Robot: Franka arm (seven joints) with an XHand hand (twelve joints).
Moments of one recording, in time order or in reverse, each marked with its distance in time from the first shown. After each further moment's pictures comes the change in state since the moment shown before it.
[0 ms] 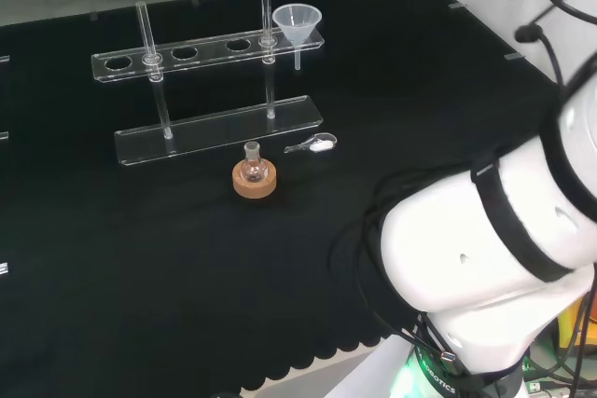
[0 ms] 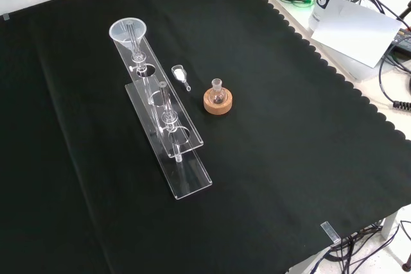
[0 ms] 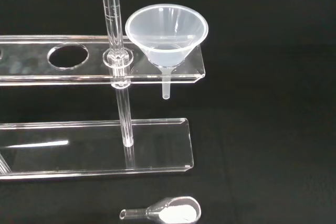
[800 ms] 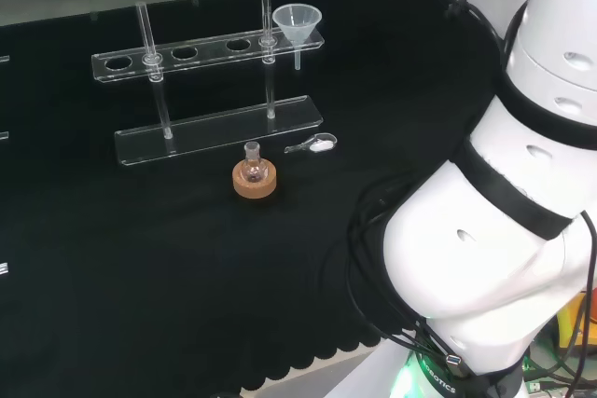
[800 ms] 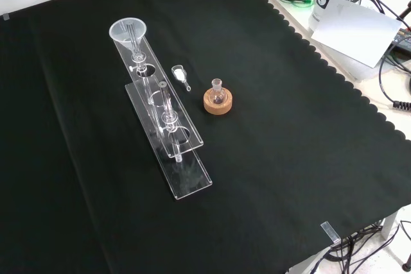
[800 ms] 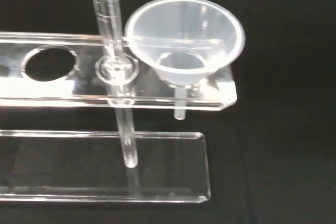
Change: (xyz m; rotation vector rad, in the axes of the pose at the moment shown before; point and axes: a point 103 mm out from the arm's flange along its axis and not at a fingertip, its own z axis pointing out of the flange) arm 0.016 0.099 0.029 0.061 -0.020 -0.061
